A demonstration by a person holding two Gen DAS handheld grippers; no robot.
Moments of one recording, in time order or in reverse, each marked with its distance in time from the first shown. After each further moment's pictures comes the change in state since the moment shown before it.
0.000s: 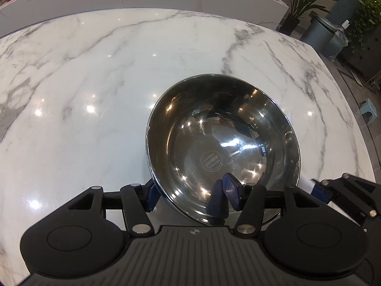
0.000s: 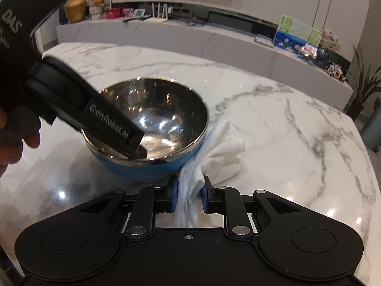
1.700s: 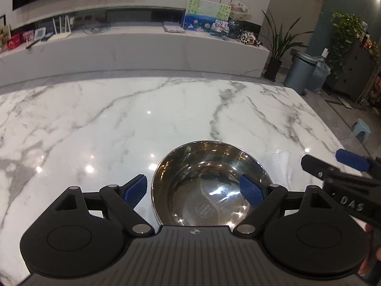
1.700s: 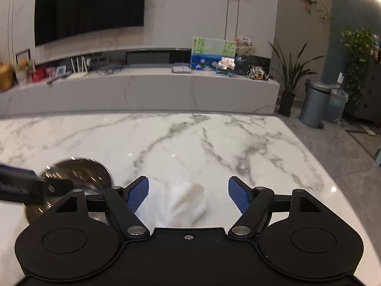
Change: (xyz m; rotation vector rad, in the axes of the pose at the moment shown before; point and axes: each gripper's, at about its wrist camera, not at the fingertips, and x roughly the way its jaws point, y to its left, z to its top) left arm -0.040 -0.013 0.002 0.098 -0.314 0.018; right arm -0.024 -0.052 0.026 0.331 -0.143 -0.253
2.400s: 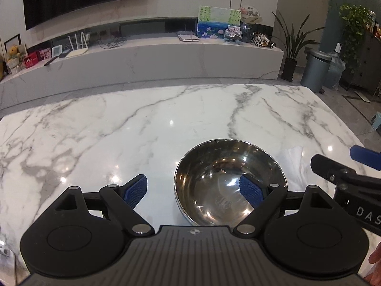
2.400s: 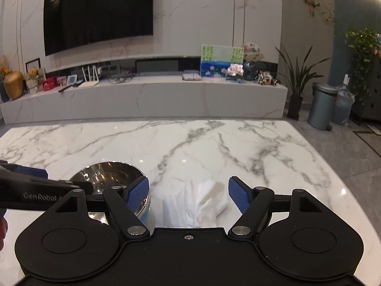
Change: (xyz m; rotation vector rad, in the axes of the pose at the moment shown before) left arm -0.025 -0.009 -0.011 0.057 -0.049 0.112; right arm -0.033 0.020 -0.010 -0.009 -0.054 0.023
